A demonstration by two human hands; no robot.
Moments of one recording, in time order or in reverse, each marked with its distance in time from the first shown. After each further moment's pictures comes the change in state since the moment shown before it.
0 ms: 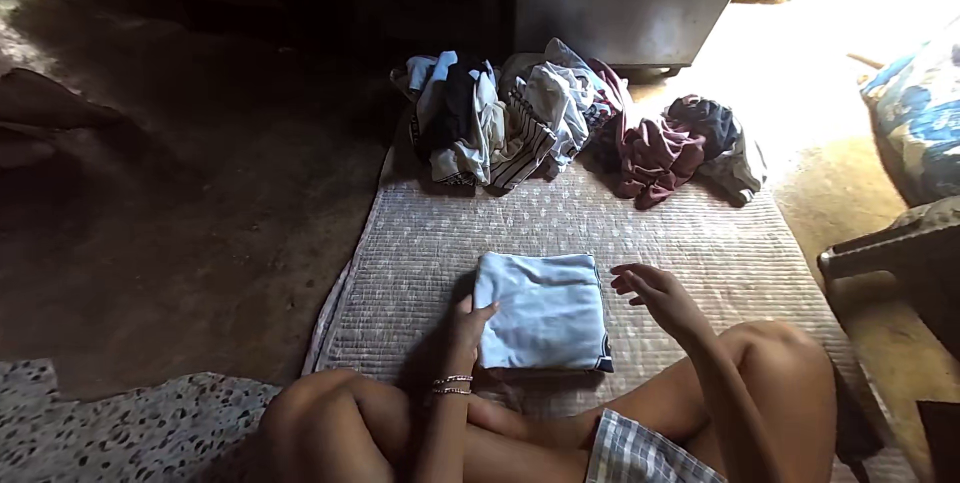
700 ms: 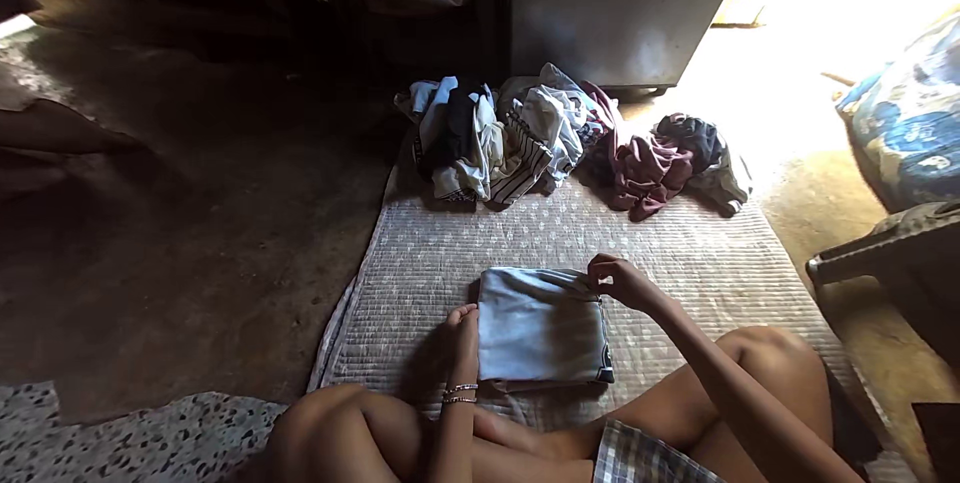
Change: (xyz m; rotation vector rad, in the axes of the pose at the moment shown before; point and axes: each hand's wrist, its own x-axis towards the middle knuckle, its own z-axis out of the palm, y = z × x) left_hand 0.015 -0.019 -0.004 0.010 0.250 0.059; right_hand 0.082 0.038 0.004 -0.344 -0.261 -0.462
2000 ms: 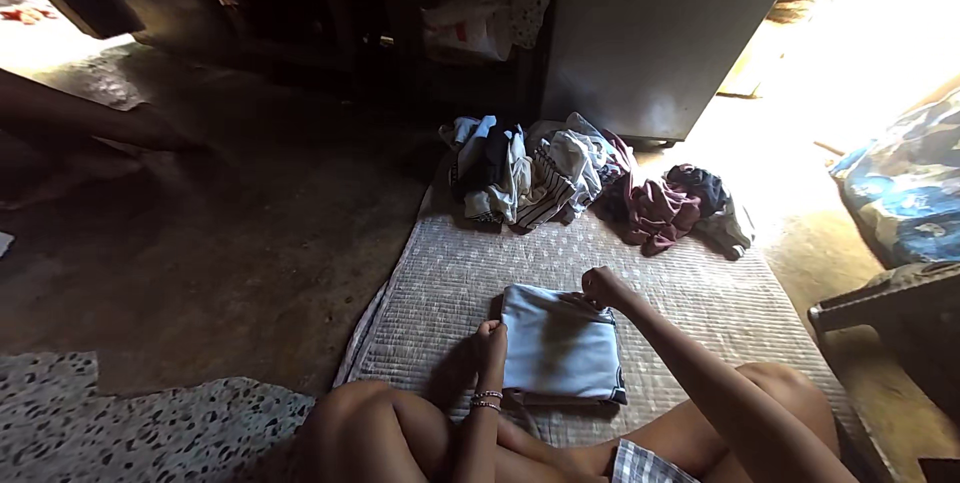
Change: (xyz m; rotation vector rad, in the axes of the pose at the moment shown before) left_hand -0.005 0.006 0.001 0.116 -0.065 -0.007; right_hand 0.078 -0.033 0.014 -0.298 -0.239 0.440
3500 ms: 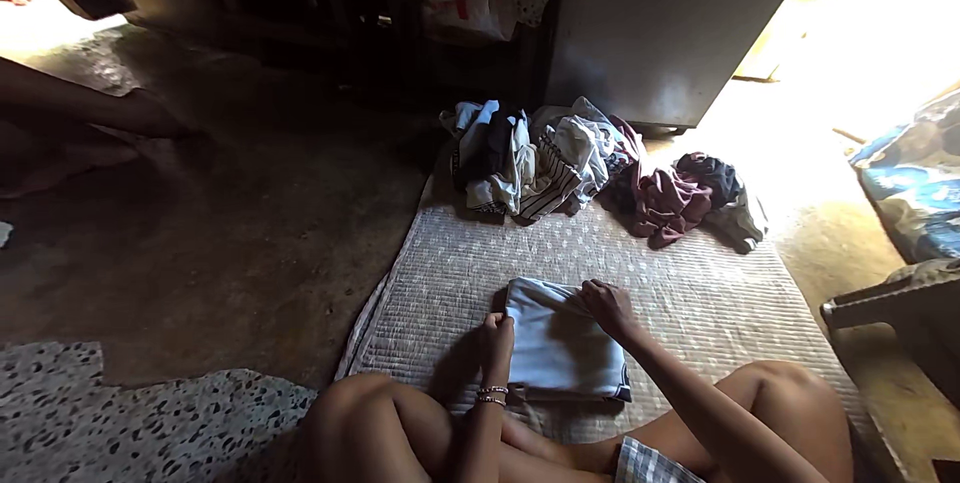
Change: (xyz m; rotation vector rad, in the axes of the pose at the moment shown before) left_hand 0.010 -0.005 0.008 0.021 -0.036 -0.001; right_hand -0.034 -0.007 0.055 -0.137 0.406 -0.093
